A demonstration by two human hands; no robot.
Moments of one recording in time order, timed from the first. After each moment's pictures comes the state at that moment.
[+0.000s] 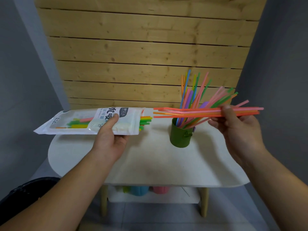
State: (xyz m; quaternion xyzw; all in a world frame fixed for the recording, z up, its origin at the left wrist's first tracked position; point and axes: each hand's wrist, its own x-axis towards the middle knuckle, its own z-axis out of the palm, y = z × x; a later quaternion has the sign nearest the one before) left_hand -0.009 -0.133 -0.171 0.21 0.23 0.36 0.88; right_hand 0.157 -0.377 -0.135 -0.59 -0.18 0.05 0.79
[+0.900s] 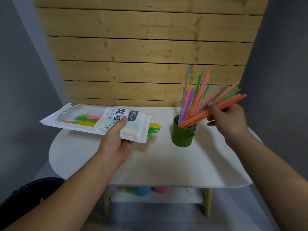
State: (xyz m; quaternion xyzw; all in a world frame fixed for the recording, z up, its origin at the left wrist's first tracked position) left_hand -0.004 -0.140 -0.183 0.29 0.24 0.33 0.87; right_hand 0.190 -0.348 -0.138 -0.76 -0.22 -0.03 0.61
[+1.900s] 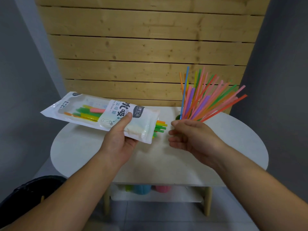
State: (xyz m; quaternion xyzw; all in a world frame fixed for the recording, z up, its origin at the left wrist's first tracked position) left_hand -0.007 -0.150 -0.175 0.32 0.18 0.34 0.87; right_hand 0.110 -0.320 -0.143 -0.62 -0.17 0.36 0.67
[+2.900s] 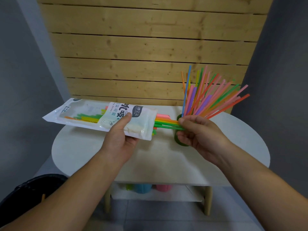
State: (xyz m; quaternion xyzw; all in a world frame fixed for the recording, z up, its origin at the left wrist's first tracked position) left_hand -0.005 -0.146 -0.178 0.28 0.20 0.34 0.87; right_hand 0.118 -0.324 -0.141 -0.59 -0.14 0.33 0.72
